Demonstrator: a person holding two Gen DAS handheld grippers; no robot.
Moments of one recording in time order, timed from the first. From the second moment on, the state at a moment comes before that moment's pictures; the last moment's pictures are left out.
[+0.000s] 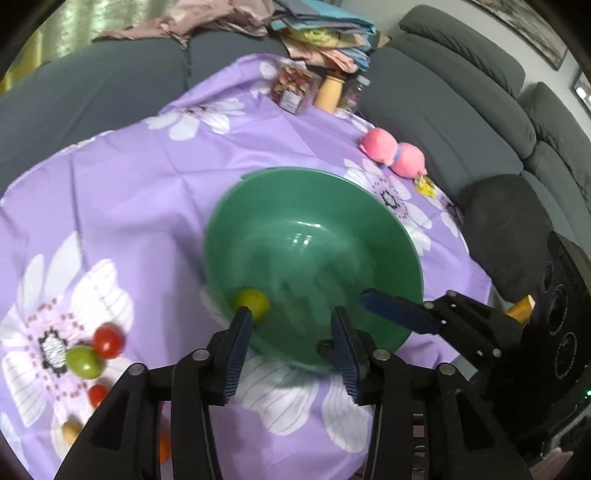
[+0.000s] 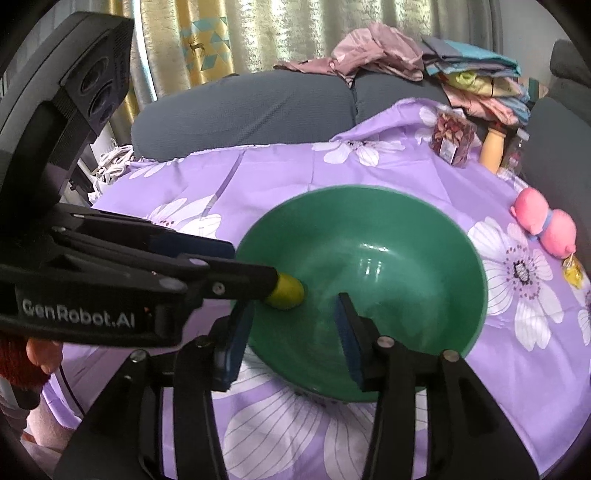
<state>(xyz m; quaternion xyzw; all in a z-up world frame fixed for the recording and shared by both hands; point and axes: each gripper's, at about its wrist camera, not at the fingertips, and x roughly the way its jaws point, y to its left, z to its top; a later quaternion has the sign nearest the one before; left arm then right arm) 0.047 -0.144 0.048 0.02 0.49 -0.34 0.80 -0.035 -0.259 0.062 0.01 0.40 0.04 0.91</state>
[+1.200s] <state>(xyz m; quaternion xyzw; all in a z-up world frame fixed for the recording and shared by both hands) -0.023 0.027 0.044 -0.07 0.48 -0.21 0.85 -0.065 -0.153 0.079 -0.04 0.42 0.15 0.90</state>
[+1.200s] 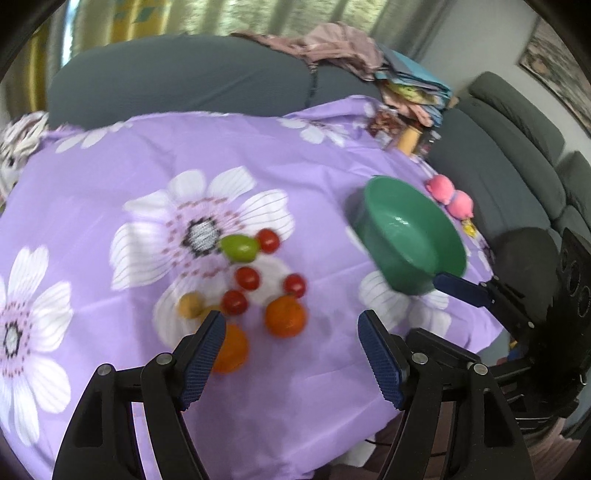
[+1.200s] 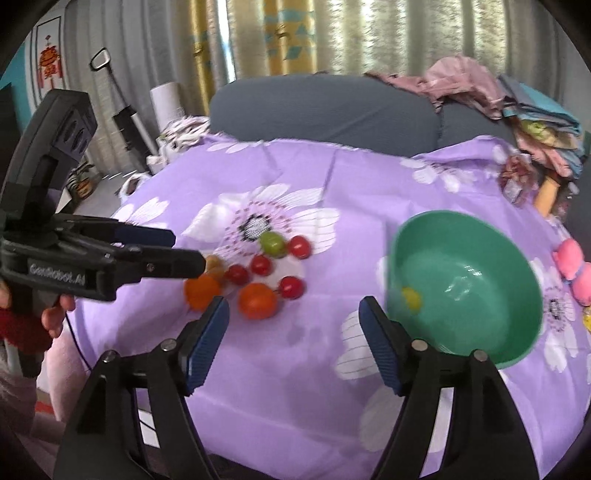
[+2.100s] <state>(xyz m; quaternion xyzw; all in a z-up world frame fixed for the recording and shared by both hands) -0.013 0.073 -0.012 -0.13 0.53 -0.20 0.82 -0.041 -0.084 0.011 -0.01 0.50 0.25 0.83</state>
